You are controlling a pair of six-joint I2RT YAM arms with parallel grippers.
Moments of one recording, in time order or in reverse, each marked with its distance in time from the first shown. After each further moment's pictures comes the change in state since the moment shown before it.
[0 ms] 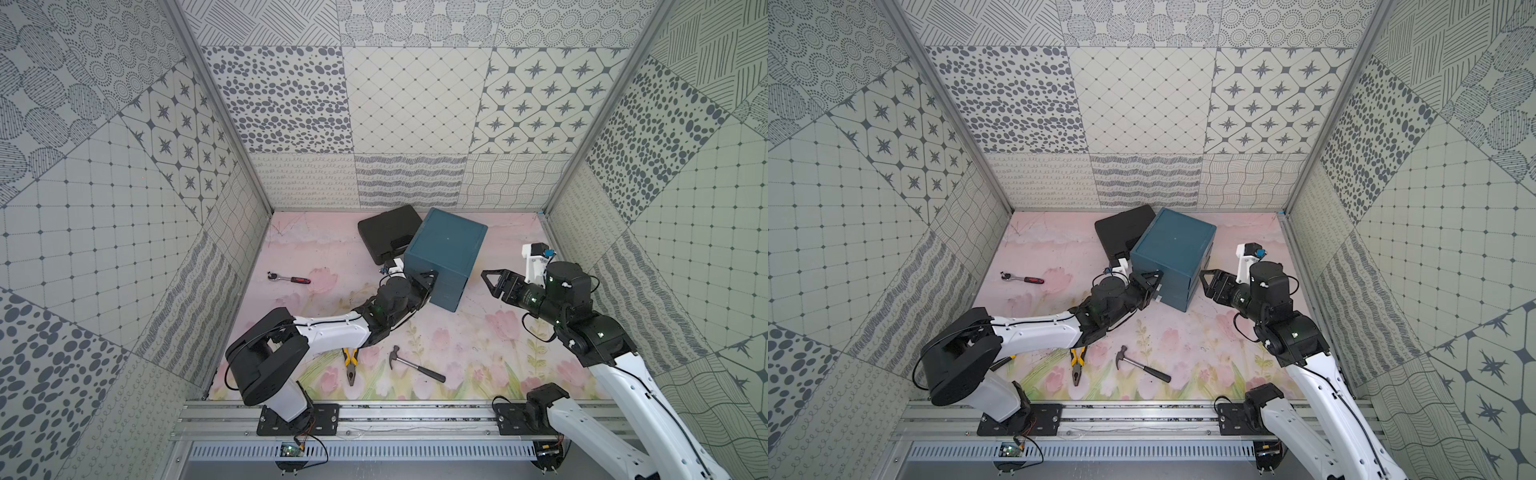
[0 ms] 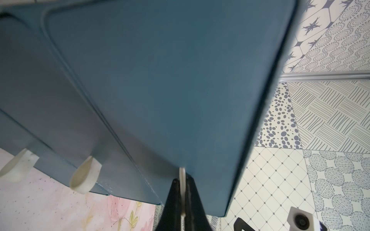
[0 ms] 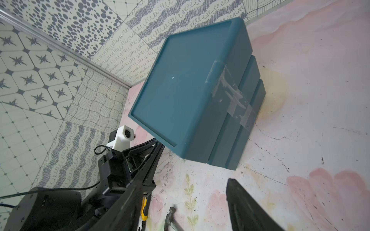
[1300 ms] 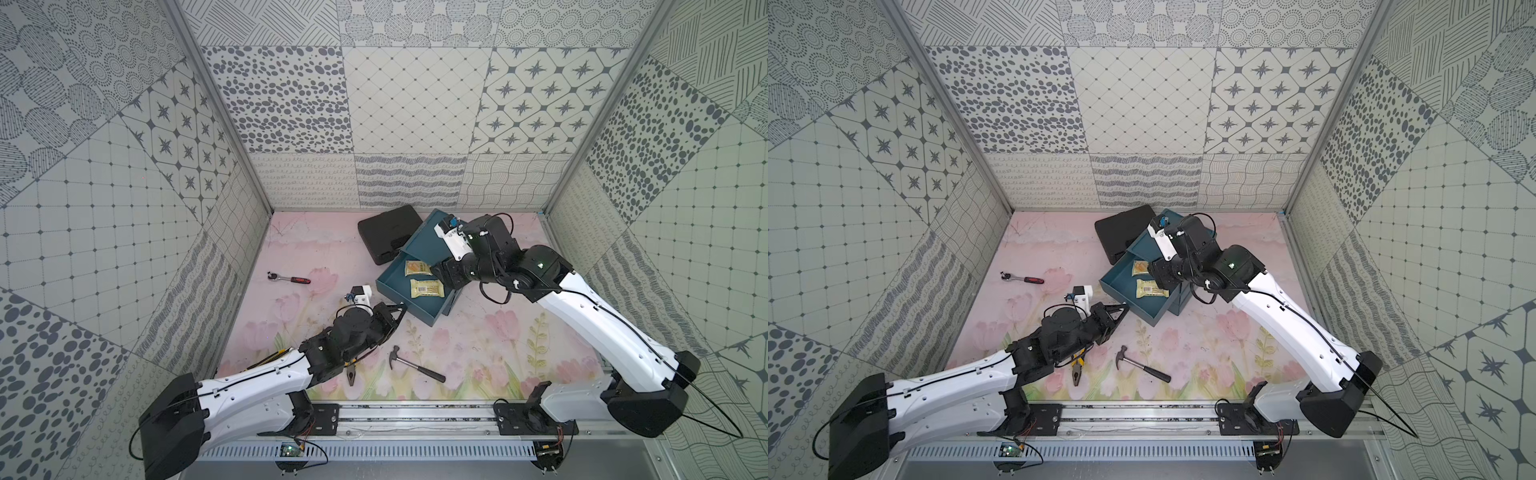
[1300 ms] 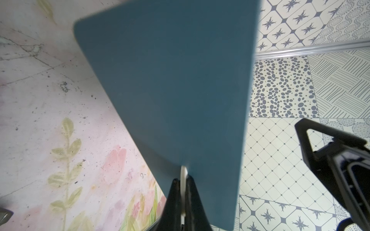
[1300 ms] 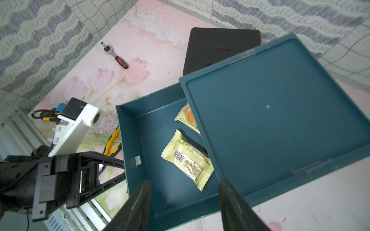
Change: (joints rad) left arm -0.037 -0.610 -0.340 -0.391 0.029 0.062; right arm 0.378 0.583 0.656 -0.354 0.177 -0.535
